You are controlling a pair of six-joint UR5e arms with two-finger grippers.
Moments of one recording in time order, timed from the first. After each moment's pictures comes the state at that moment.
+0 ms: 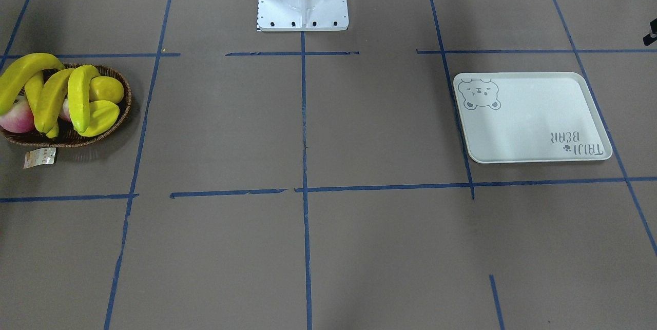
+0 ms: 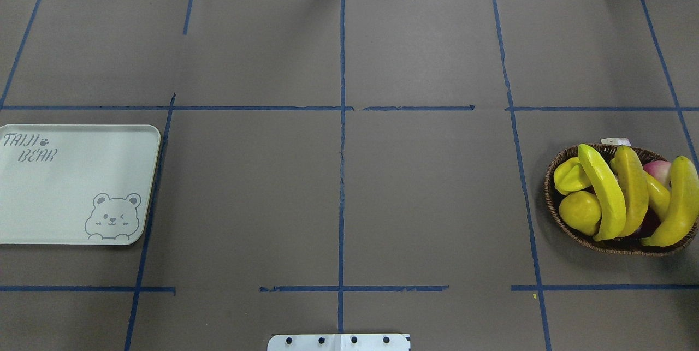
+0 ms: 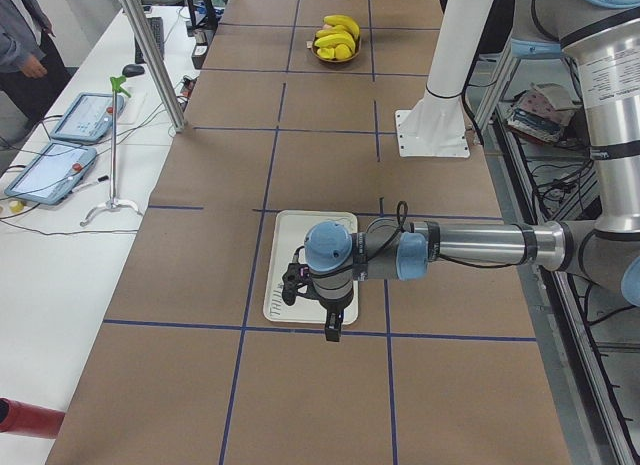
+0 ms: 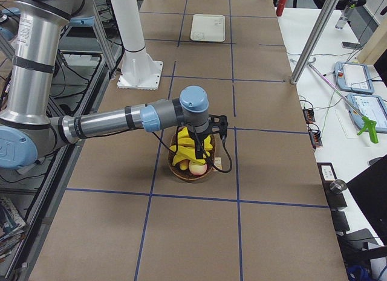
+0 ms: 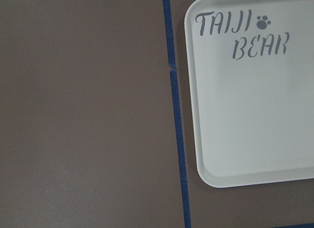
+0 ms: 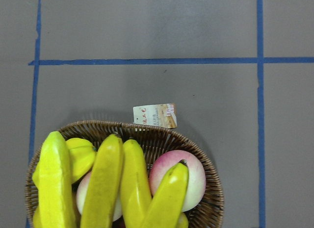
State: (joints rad) left arm -1.52 -1.27 -1.86 -1.52 -2.37 0.11; right arm 1.39 -1.82 2.07 -1.48 2.39 0.39
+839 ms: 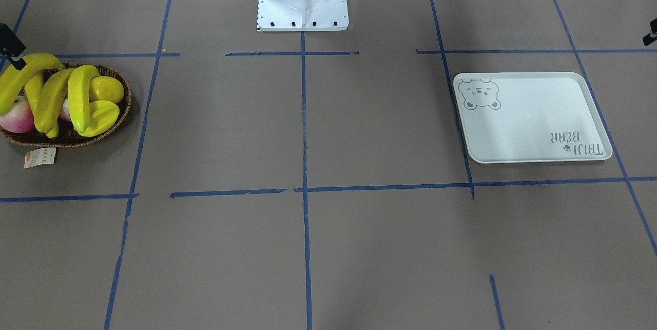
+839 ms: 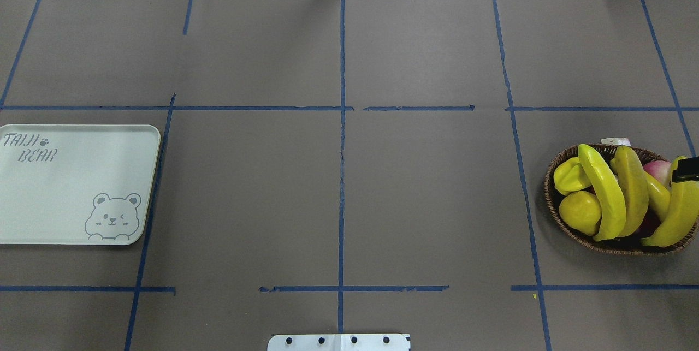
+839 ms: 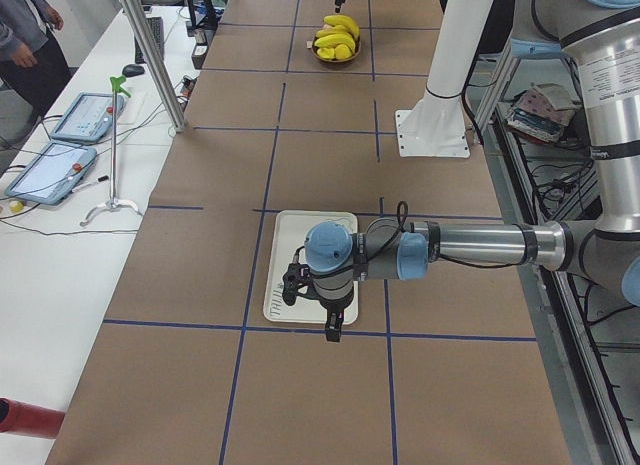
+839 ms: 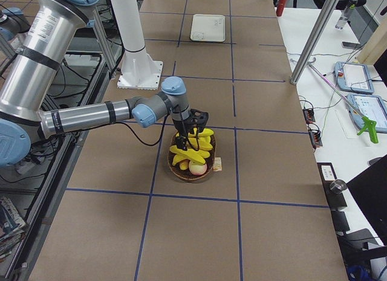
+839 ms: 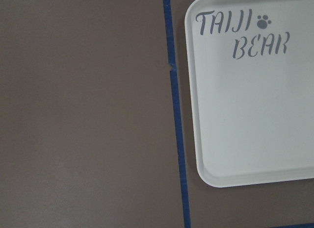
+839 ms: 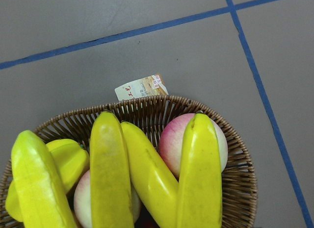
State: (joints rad) left arm -1.52 -1.27 -1.86 -1.52 -2.37 0.11; right arm 0.96 -2.01 2.17 -1.17 1.98 1.08
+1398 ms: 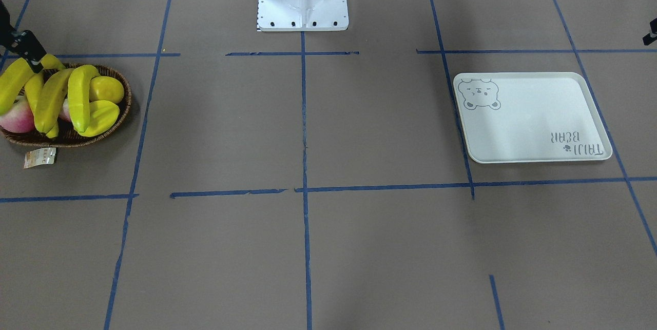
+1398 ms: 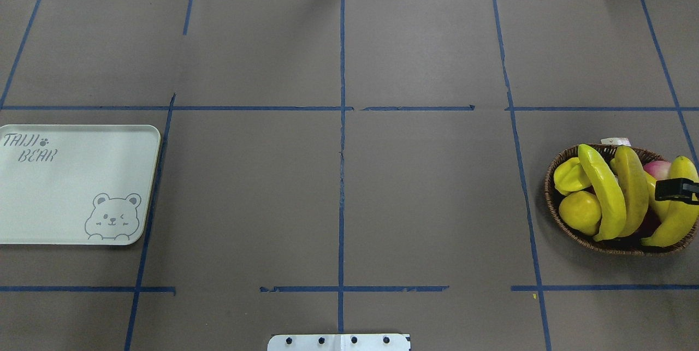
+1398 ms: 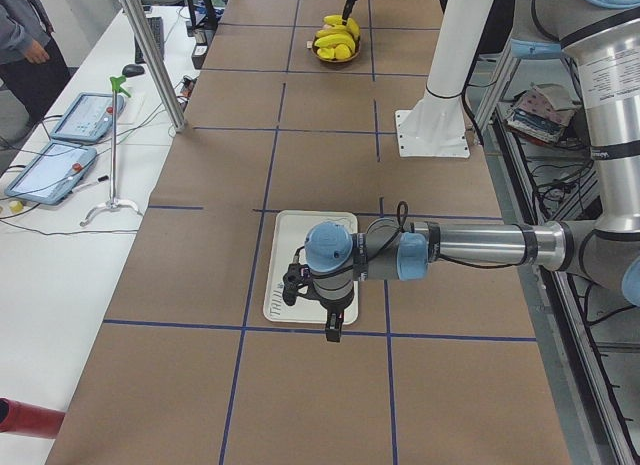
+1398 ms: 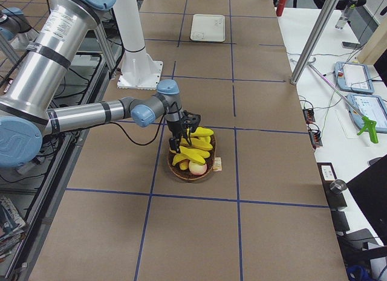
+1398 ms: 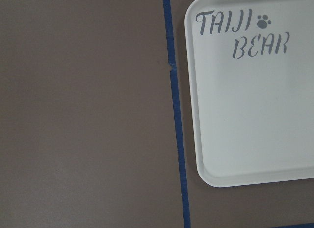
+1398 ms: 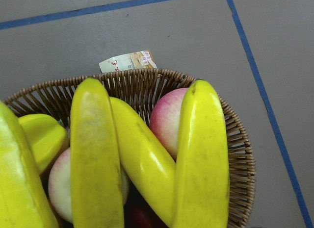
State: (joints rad) left arm -1.52 -1.27 -1.86 -1.52 -2.37 0.11; right arm 0.76 -2.06 2.18 -1.17 1.82 1.19
